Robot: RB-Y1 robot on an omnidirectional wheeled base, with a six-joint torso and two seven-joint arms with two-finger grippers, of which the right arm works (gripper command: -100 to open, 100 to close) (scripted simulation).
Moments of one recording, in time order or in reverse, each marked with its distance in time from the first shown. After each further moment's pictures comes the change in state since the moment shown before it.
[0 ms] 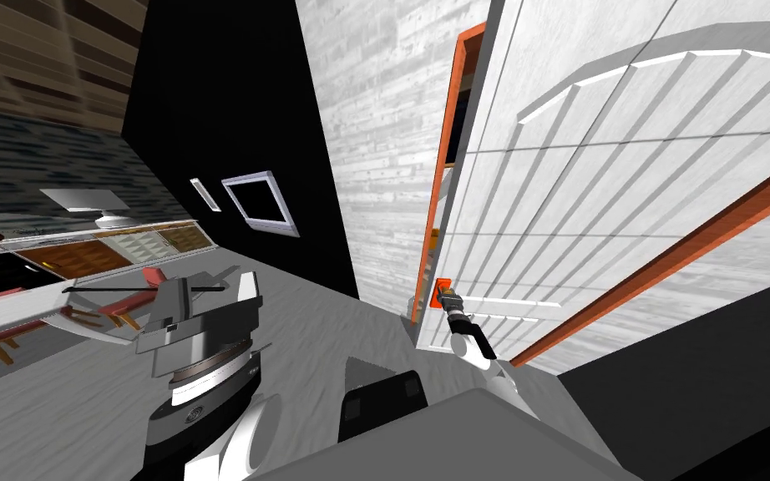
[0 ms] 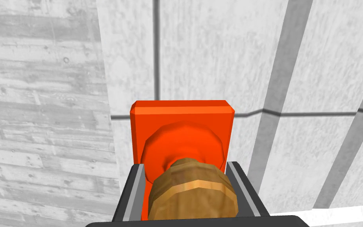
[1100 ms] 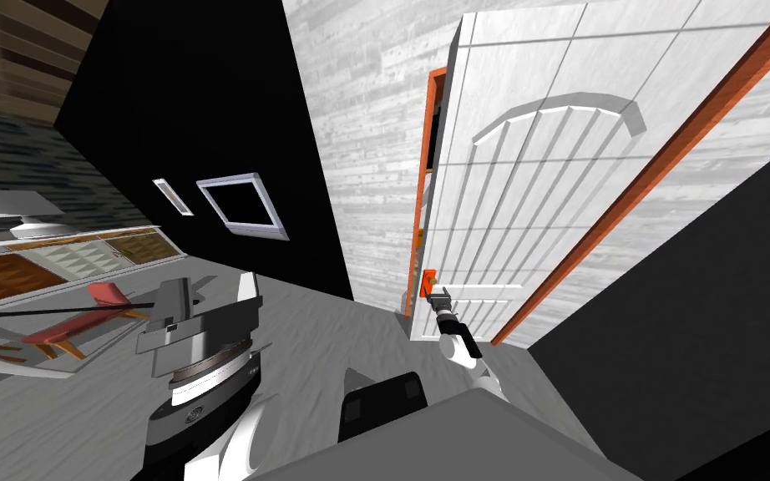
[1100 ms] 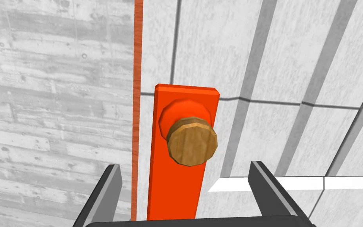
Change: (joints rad) arm -0.012 0.082 0.053 -0.027 0.068 0.011 0.110
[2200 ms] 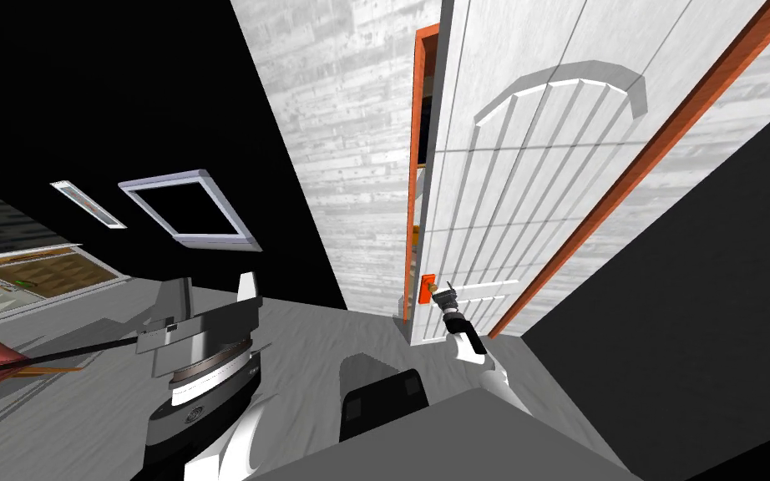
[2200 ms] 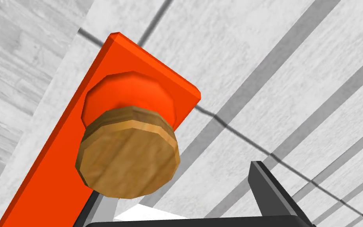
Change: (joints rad) arm -0.039 -0.061 -0.063 0.101 0.234 -0.051 0.272
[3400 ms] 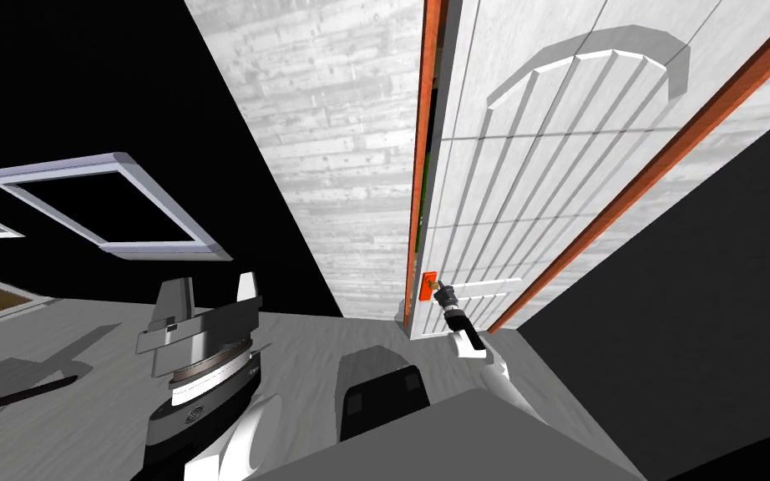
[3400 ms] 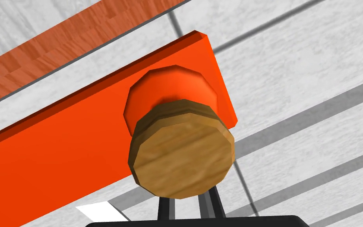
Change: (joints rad) arm -0.034 -0.025 -0.029 0.045 0.242 -0.049 0.223
